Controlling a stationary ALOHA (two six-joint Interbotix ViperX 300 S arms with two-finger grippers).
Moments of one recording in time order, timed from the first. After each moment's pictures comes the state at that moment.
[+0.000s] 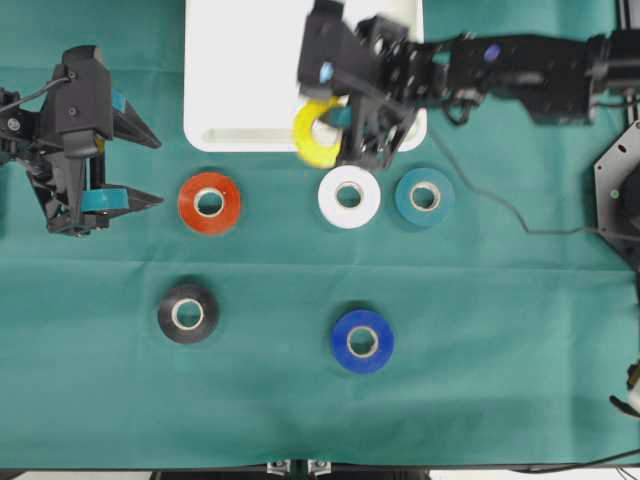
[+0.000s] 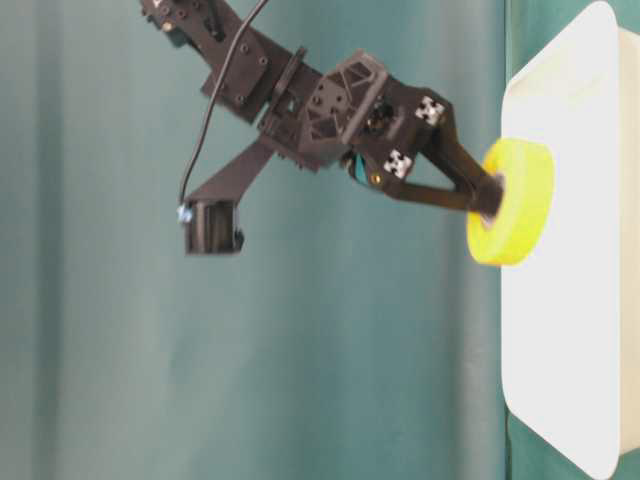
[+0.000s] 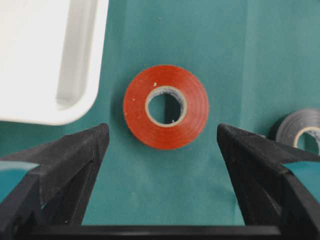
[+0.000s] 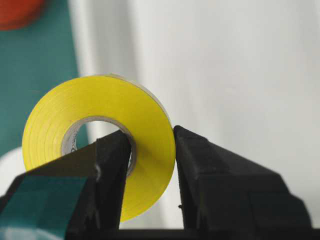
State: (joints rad) left arm 0.02 -0.50 0.96 -0.03 0.31 -0.08; right arm -0.21 0.02 0.46 -0.09 0.44 0.22
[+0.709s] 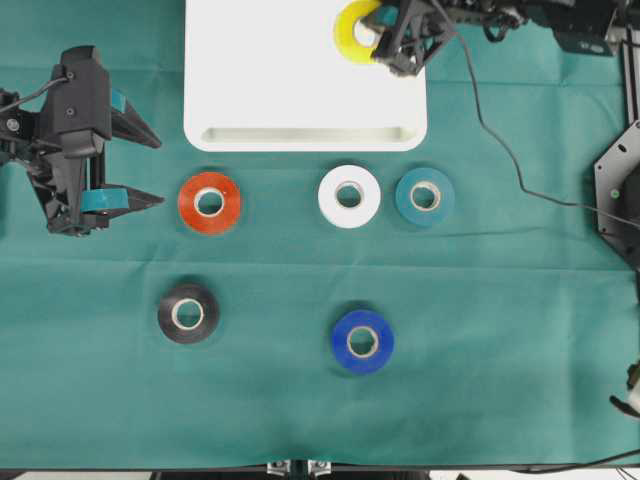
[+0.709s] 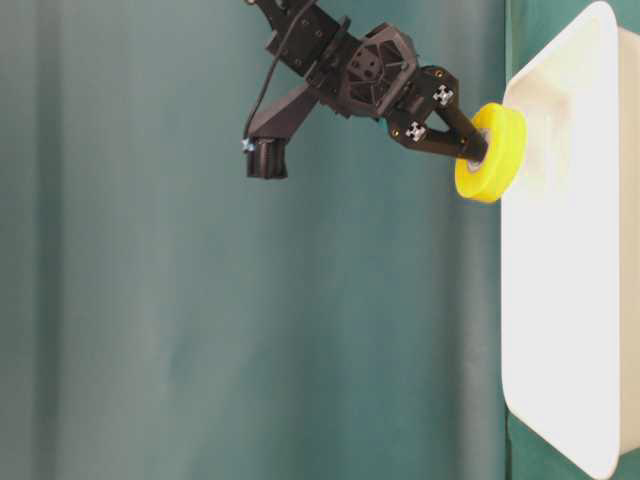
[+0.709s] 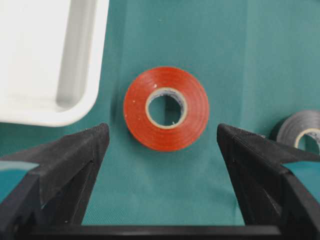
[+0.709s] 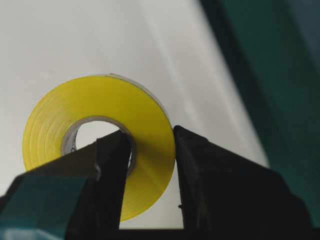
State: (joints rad) left arm 0.02 -0.50 0.97 -0.03 0.29 -0.08; right arm -0.50 0.02 0.60 -0.16 0.22 0.22
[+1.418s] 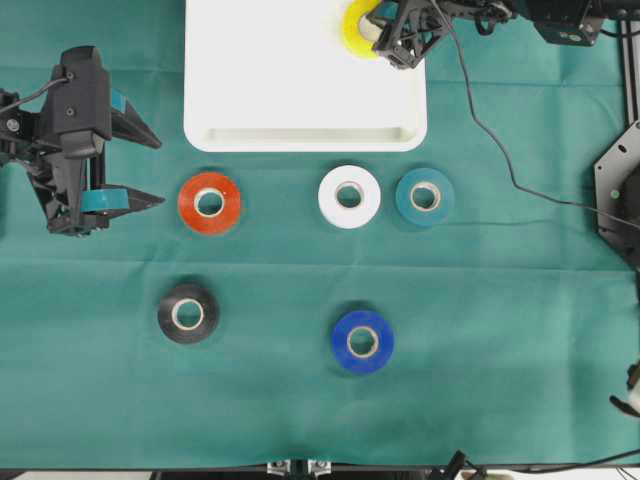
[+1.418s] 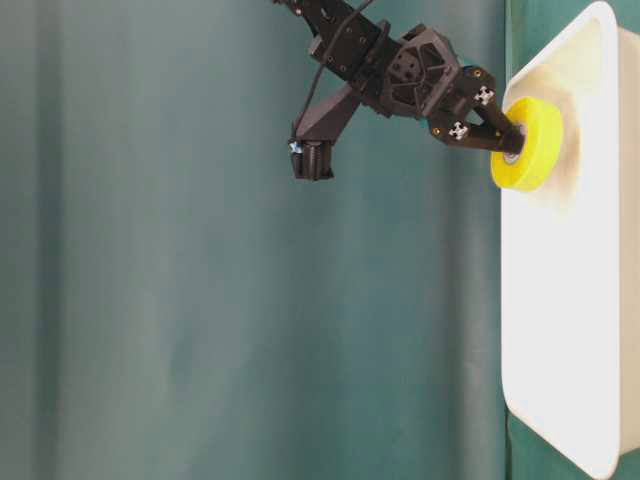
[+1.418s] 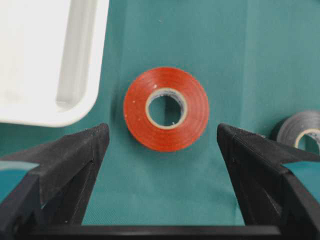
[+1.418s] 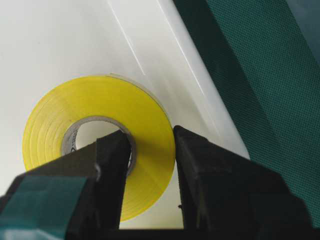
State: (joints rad) left arm 0.02 -0.50 0.97 -0.03 0.28 -0.08; right arm -0.55 0.11 0.60 -0.18 0.17 0.21
